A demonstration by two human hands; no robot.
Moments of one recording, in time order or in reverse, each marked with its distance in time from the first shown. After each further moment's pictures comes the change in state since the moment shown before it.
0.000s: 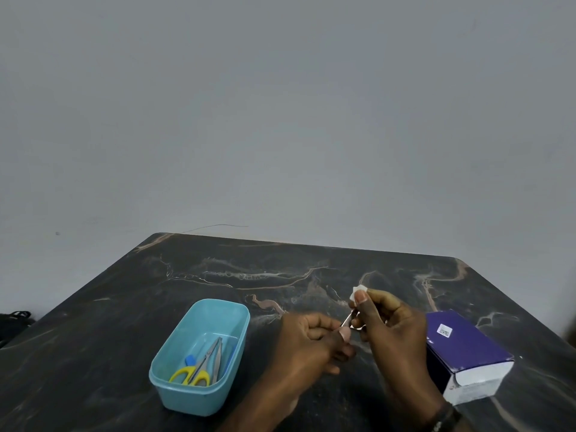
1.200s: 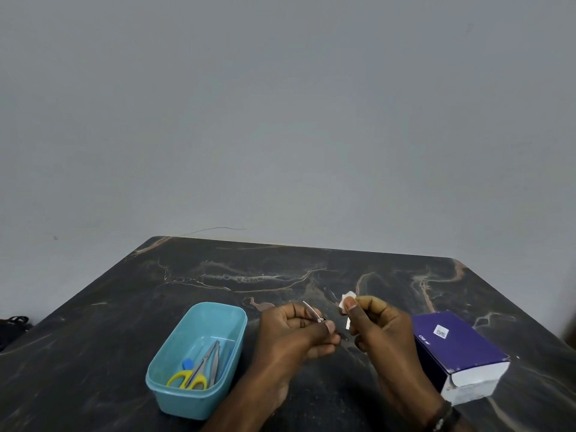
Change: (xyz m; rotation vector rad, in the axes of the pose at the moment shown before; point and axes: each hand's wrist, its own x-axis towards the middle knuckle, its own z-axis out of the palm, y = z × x) left_hand 0.006 0.006 -0.011 -0.247 0.127 -0.006; right_hand 0.000 -0.004 0.002 0.073 -0.111 0.204
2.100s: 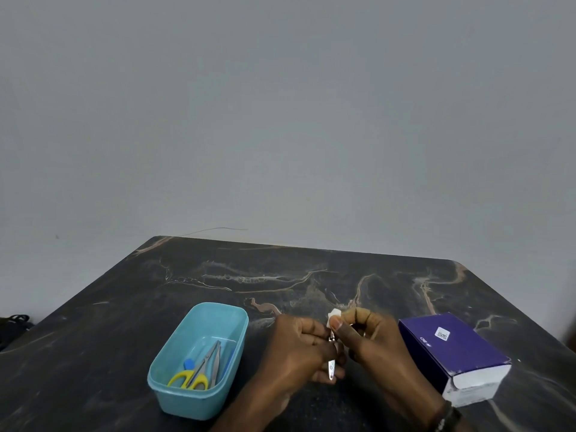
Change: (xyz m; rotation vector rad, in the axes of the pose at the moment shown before) left_hand -0.002 -0.008 0.001 0.265 -0.137 -0.039; right_hand -0.001 0.004 0.000 -0.077 -0.227 0.067
